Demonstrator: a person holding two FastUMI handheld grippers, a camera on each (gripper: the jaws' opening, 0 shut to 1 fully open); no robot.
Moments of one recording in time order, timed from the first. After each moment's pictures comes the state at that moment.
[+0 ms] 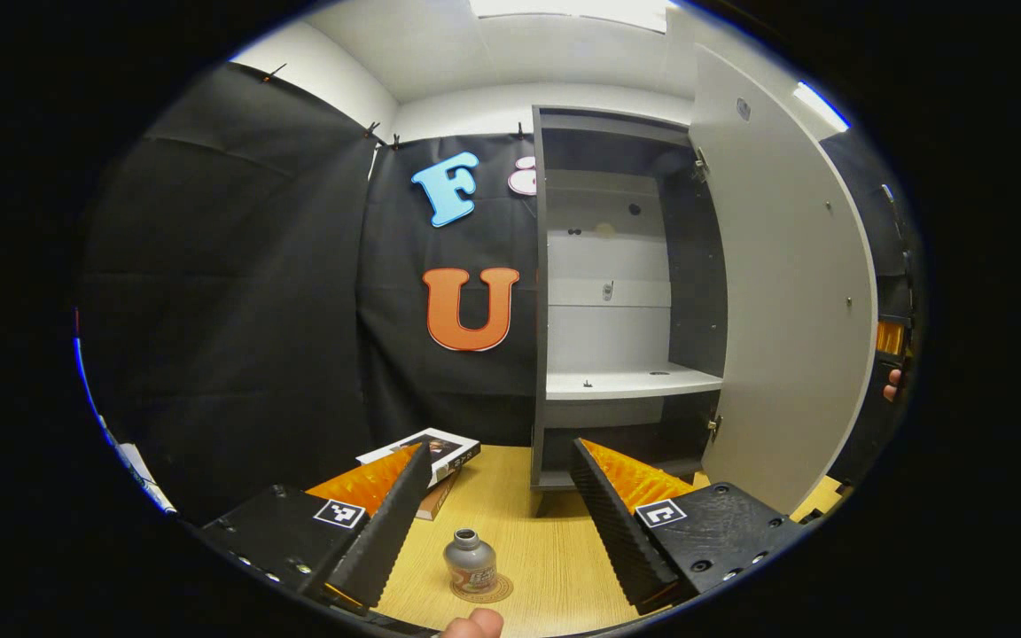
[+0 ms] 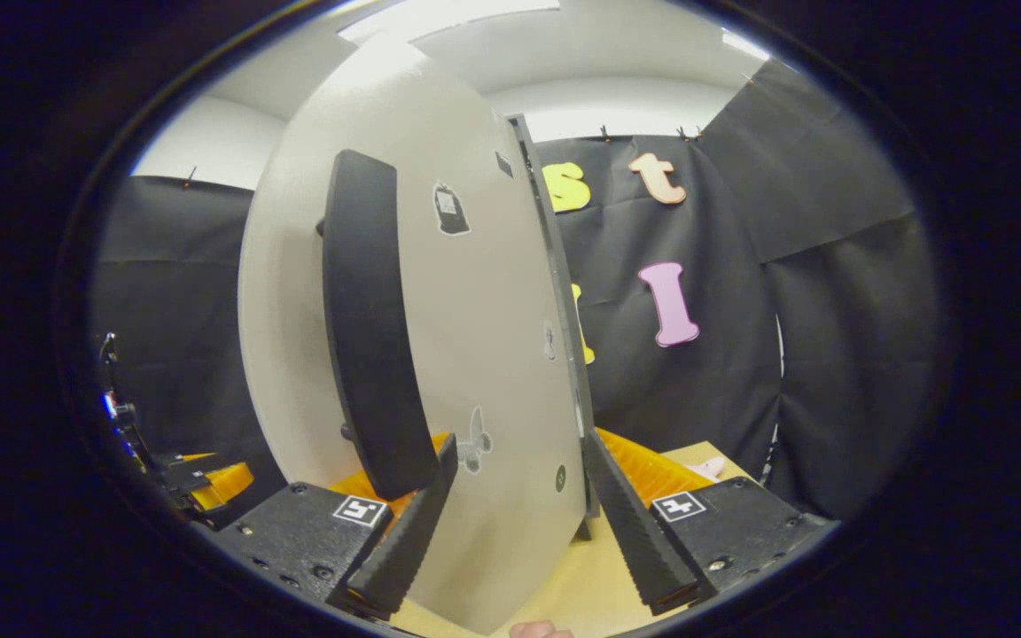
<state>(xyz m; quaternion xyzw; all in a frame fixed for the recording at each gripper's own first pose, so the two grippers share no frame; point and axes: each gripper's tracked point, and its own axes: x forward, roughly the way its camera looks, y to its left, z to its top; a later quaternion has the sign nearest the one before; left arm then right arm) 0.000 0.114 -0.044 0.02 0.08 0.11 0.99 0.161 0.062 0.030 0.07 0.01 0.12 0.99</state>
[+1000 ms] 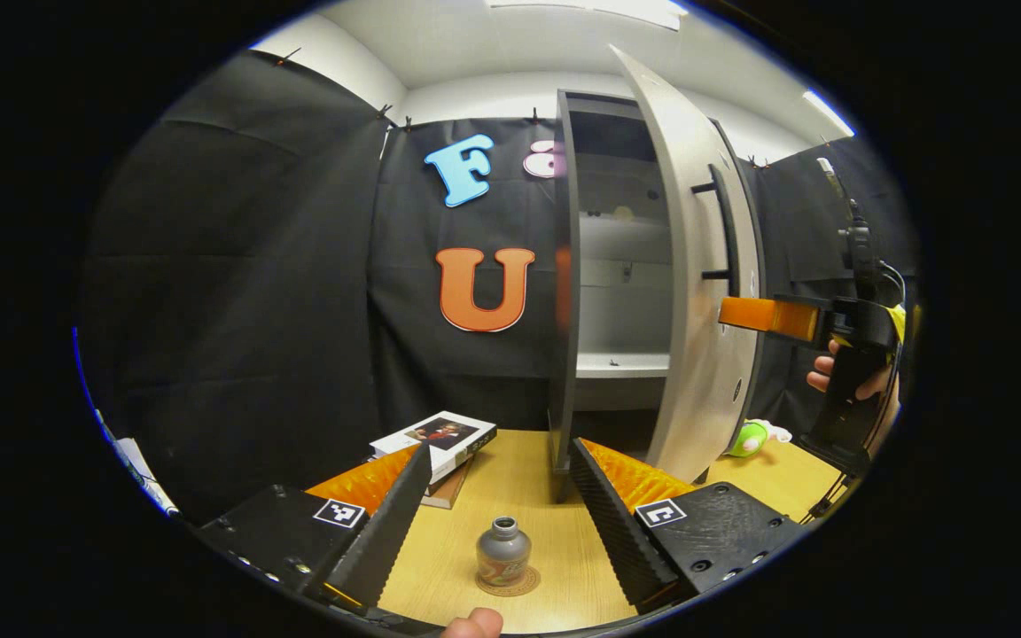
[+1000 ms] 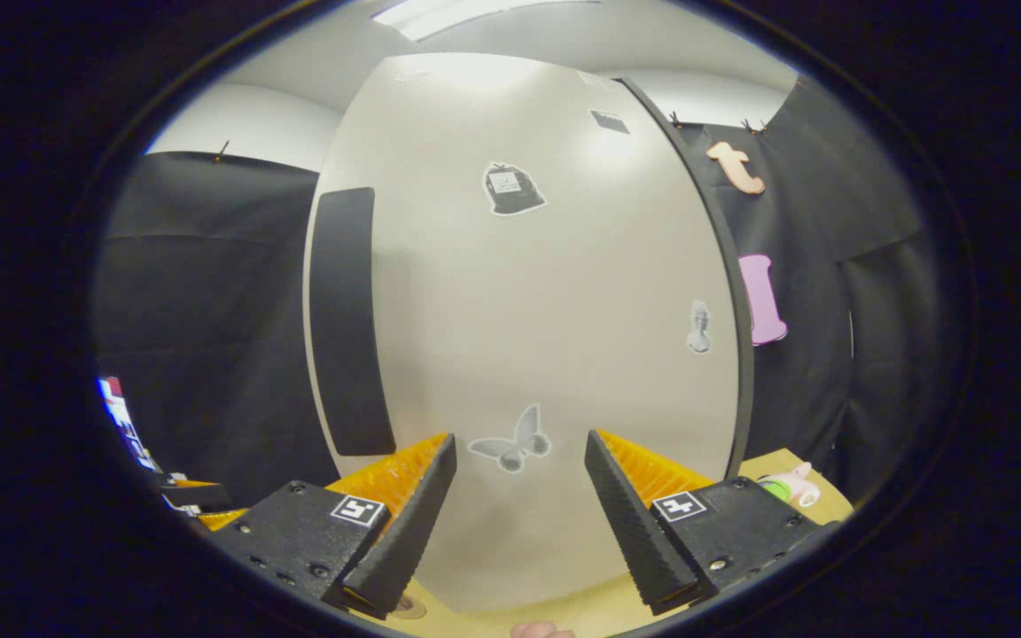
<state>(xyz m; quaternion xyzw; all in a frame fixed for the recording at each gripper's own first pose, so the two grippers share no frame) -0.007 0.164 -0.064 0.01 0.10 0.12 0.99 0.254 0.222 0.019 0.05 0.01 0.20 0.98</state>
